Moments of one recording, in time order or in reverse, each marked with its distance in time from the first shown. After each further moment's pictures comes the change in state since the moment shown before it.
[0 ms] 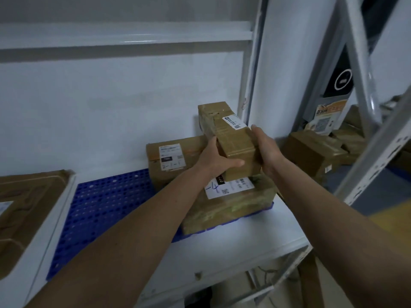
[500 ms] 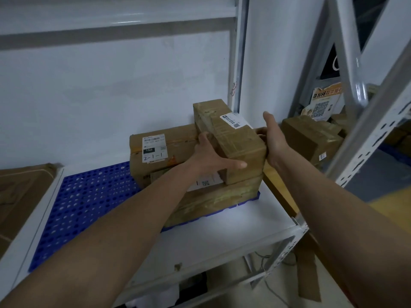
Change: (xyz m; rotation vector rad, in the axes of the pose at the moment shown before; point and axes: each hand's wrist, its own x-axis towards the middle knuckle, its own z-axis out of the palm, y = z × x) left_hand 0.012 0.000 0.039 0.259 -0.047 -0.123; right_hand 0.027 0.012 -0.064 0.128 0.041 0.130
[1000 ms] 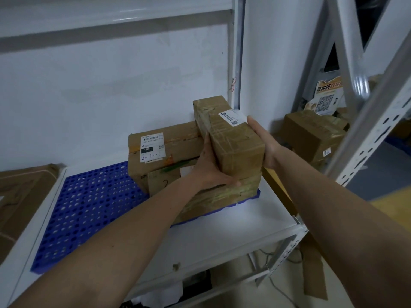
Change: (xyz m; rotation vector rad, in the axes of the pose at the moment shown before) left_hand 0.000 -0.022 0.027 0.137 -0.009 0.164; right_hand 0.011 0.011 -0.003 0.186 -0.393 0.165
